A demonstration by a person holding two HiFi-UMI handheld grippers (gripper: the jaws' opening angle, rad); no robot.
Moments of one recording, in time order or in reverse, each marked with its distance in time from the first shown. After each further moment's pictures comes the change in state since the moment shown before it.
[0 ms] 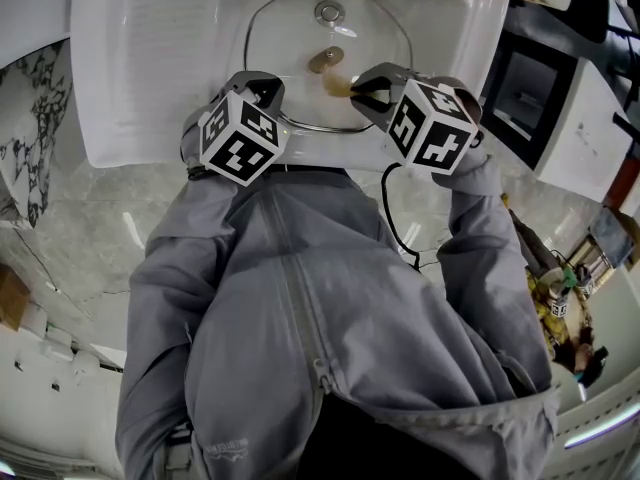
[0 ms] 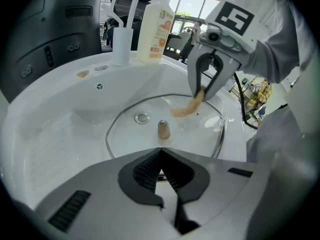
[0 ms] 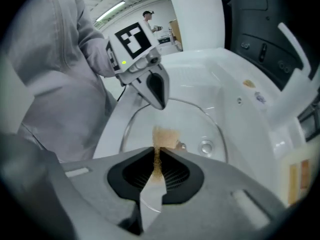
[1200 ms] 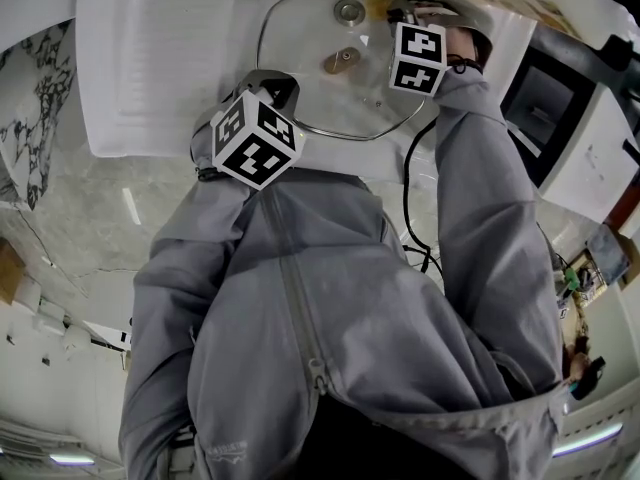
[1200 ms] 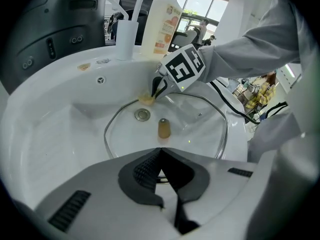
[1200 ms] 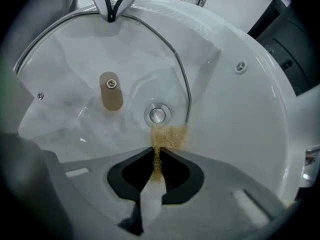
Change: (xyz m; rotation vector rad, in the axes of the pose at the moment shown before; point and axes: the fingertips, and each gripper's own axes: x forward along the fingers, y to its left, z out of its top) left arm 0.006 -0.001 -0.002 -0.061 0.034 -0.006; right arm 0.064 -0.169 -0.085 -0.369 0.416 -0.351
